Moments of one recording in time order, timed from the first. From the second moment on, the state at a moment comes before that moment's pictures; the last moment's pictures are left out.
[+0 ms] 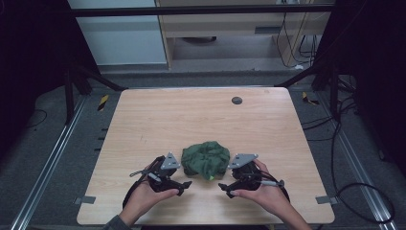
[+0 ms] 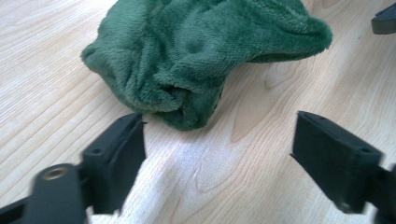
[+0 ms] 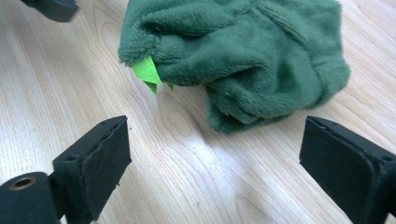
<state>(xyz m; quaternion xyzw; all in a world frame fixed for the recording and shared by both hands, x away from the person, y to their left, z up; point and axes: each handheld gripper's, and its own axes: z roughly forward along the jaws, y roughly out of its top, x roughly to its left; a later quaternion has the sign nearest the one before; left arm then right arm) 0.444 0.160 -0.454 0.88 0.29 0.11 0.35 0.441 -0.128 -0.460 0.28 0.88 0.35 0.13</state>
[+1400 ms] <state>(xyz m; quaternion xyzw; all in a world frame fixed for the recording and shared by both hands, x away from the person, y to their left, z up) 0.498 0.284 -0.477 0.86 0.40 0.15 0.28 0.496 -0.219 -0.478 0.40 0.85 0.32 0.15</state>
